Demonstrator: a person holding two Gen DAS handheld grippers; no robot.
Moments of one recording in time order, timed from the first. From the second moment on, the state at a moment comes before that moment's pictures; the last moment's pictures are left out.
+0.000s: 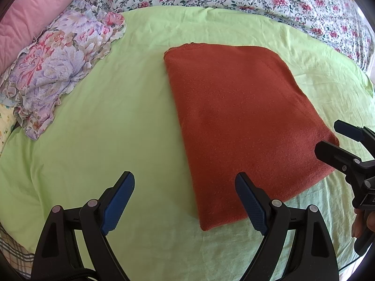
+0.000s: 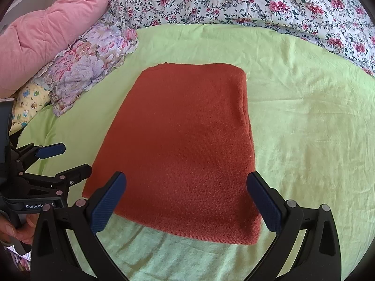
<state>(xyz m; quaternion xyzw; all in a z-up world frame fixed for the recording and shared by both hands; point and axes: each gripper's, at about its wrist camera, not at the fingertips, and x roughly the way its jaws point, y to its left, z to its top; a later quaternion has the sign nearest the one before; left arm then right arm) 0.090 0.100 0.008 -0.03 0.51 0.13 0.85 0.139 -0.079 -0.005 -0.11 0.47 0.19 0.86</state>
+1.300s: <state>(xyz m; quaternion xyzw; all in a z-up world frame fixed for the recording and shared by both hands) 0.099 0.109 0.015 -0.05 0.50 0.15 0.85 0.147 -0.081 -0.003 -0.10 0.47 0.18 0.86</state>
